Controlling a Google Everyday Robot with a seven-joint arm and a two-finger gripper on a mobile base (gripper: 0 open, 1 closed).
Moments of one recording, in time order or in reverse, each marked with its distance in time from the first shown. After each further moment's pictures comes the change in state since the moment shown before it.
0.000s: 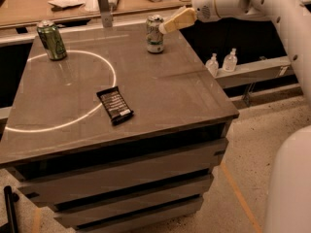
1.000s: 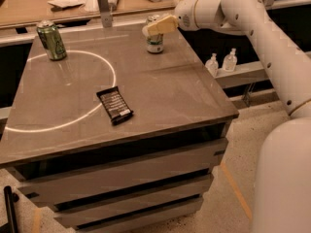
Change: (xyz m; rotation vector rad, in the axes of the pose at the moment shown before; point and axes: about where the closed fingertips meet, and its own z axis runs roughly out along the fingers) arm 0.010 0.007 0.061 0.000 -0.078 0.112
